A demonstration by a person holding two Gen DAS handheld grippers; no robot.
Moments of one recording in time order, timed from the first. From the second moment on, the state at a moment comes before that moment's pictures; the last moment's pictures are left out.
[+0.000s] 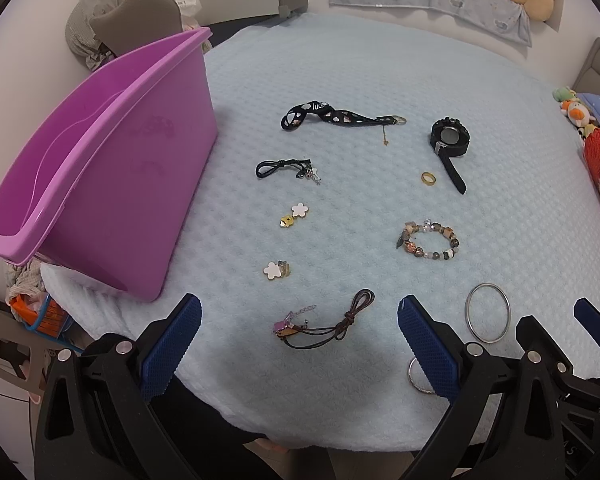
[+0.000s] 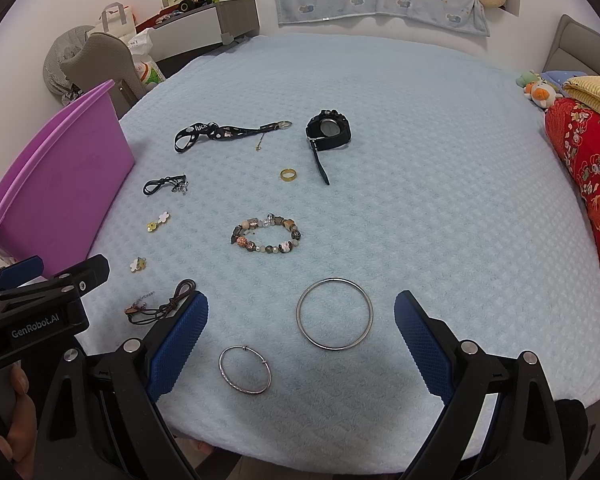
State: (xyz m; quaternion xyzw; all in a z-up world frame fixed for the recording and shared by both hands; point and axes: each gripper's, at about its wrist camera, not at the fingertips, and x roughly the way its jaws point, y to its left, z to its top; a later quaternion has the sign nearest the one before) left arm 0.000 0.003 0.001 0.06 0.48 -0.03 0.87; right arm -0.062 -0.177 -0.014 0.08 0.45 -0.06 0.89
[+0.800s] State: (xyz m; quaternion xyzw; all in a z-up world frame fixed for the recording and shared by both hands) left arm -0.002 0.018 -0.024 0.04 0.50 -0.04 0.86; right arm -0.074 -0.200 -0.037 0.10 0.47 -0.05 0.88
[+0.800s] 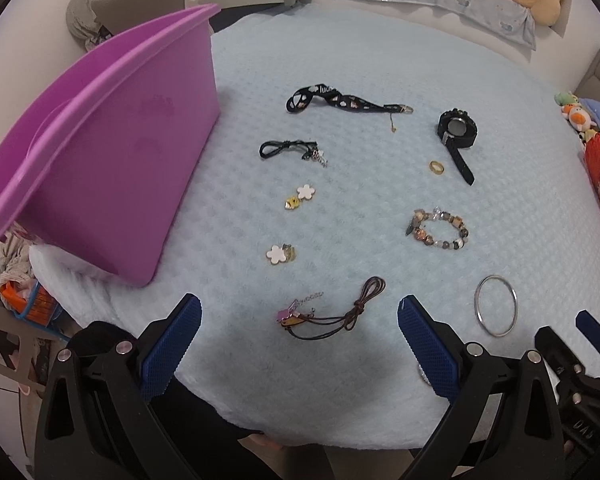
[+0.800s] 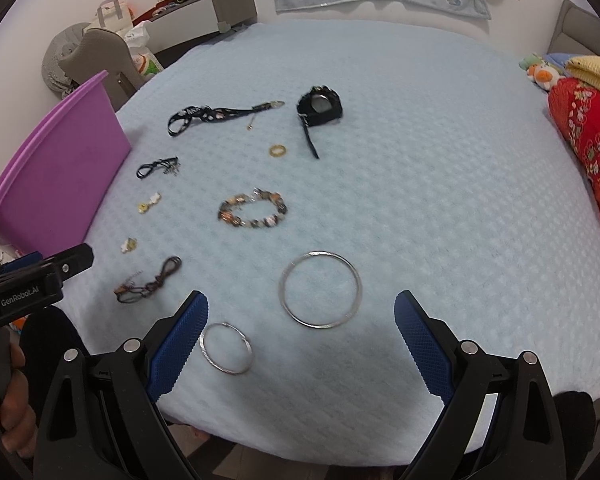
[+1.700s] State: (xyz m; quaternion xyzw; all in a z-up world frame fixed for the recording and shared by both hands) left arm 0.011 0.001 -0.101 0.04 0.52 -0.07 0.85; right arm -0.045 -0.221 -0.109 0.08 0.51 -0.03 0.86
